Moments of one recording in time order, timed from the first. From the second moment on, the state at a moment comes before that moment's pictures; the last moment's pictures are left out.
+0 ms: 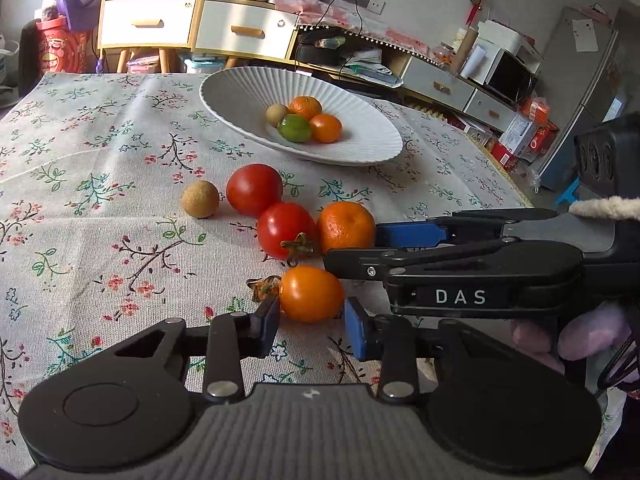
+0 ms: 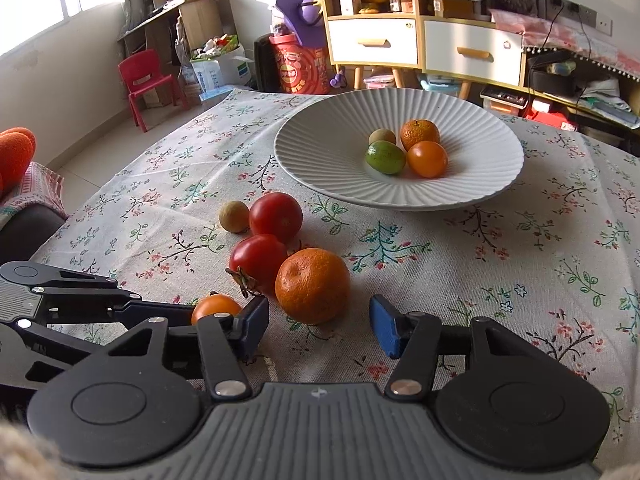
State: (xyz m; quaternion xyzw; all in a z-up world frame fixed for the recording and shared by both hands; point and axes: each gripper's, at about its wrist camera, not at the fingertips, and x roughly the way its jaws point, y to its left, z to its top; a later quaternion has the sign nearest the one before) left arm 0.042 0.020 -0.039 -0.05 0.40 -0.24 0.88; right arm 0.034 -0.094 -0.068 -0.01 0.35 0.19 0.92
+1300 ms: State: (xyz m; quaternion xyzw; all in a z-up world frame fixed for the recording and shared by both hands) left arm 0.040 0.014 0.003 -0.02 0.36 -0.21 0.91; right arm 0.026 -0.120 -0.035 0.07 0.32 0.17 0.93
